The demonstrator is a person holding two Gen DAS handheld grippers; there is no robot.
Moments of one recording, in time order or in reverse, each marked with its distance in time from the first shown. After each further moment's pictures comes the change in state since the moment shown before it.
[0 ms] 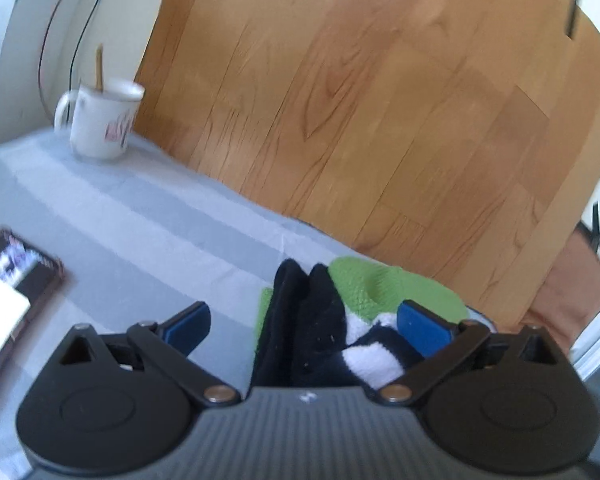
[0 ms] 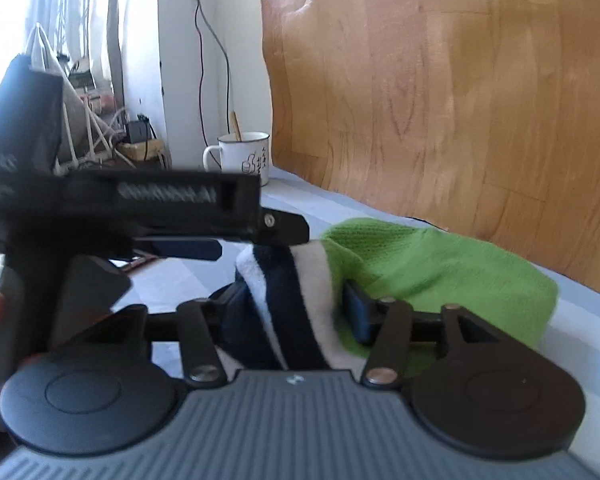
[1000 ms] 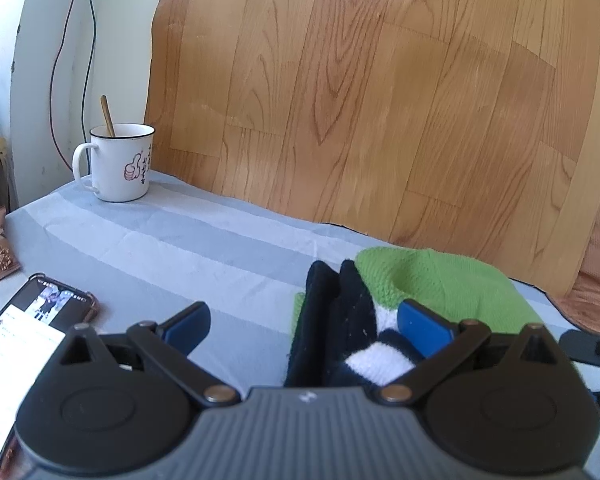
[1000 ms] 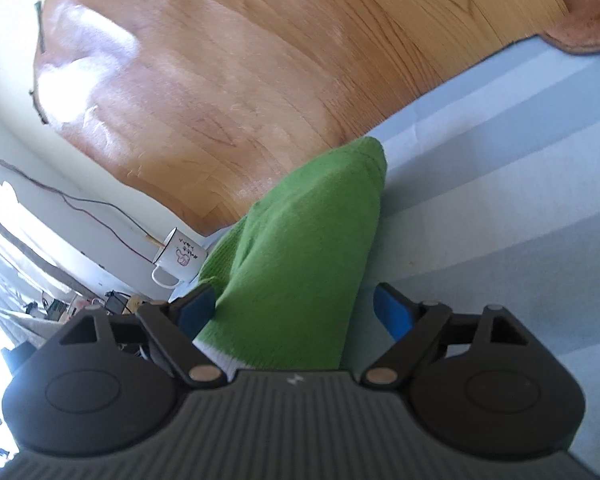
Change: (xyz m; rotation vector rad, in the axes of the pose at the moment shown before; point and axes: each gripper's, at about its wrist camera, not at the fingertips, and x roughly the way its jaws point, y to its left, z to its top) left arm 0.006 -0.016 -0.010 0.149 -0.019 0.150; right arm -0.050 -0.104 -0.049 0.888 -0.042 0.009
